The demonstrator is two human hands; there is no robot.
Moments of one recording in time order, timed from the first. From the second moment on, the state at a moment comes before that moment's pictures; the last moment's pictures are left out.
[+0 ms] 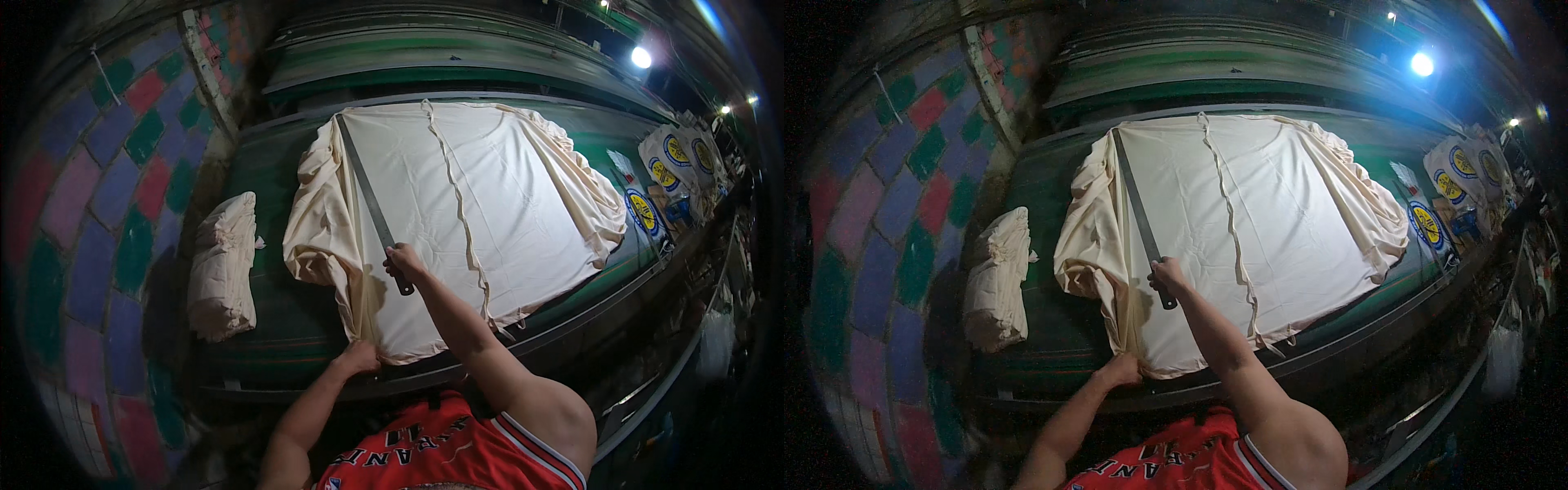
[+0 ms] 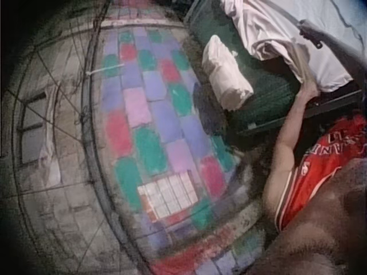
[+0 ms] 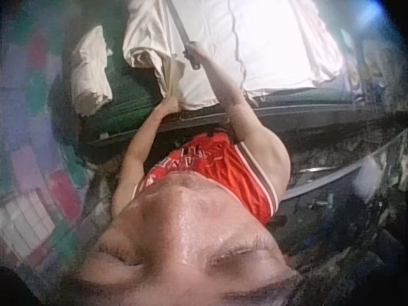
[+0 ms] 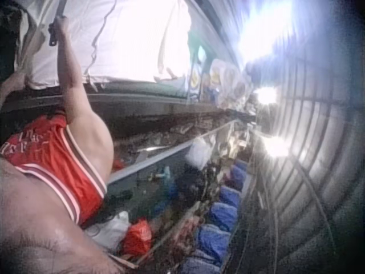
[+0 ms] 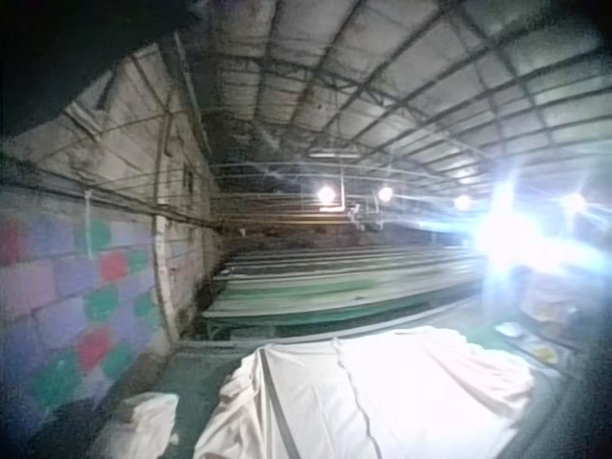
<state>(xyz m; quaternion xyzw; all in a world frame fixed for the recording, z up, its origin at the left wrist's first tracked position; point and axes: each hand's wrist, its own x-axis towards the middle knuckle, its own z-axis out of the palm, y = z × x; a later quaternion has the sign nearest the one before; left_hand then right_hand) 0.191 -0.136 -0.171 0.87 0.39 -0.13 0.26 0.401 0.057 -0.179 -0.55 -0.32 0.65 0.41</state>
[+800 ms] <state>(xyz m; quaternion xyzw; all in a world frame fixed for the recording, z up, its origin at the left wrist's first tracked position) 0.324 -0.127 -0.154 0.91 0.32 0.00 0.25 0.535 -0.097 -0.142 -0.59 -0.35 0.55 0.47</state>
